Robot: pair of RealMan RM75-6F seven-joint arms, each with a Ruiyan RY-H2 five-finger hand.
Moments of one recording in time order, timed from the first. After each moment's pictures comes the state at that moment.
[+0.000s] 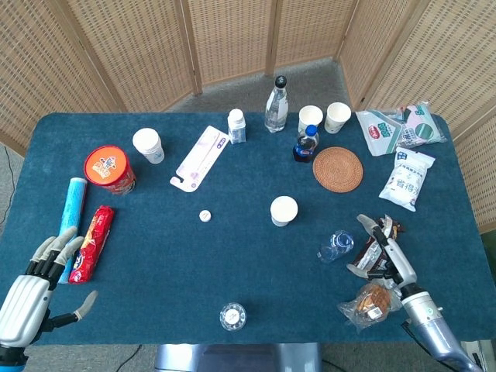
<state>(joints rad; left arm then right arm) 0.02 -0.96 0.09 -2.12 1.81 1.57 0.04 0.30 -1.31 0.06 -1.46 -1.53 1.13 1.05</state>
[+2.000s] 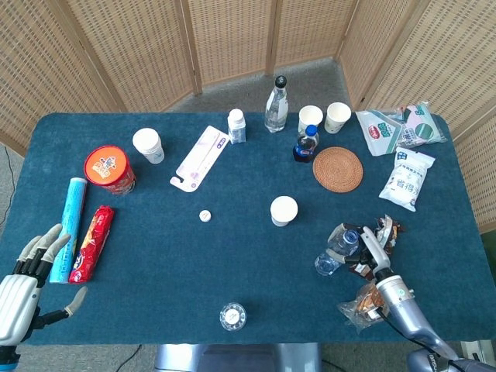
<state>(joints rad) 0.03 -0.96 0.08 -2.10 1.76 1.59 0.03 0.40 -1.43 0.10 -1.40 -1.43 1.05 1.03</state>
